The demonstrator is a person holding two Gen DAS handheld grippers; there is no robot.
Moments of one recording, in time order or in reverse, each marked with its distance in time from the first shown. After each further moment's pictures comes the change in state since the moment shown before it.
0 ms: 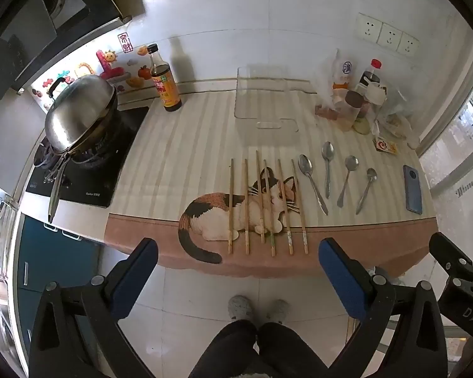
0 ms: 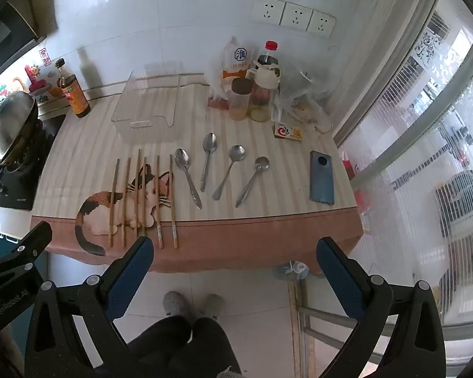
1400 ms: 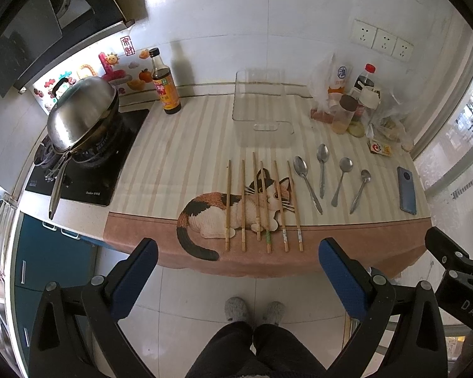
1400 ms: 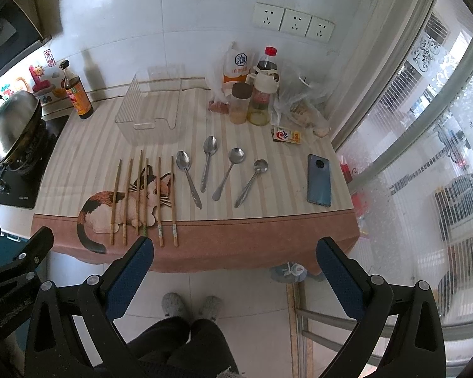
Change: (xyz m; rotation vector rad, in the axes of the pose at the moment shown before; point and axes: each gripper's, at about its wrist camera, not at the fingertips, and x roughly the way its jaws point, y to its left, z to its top) left arm -0.014 -0.009 -0.003 0.002 -0.018 -0.013; right arm -0.019 -0.001 -0.006 -0.003 -0.015 -0.002
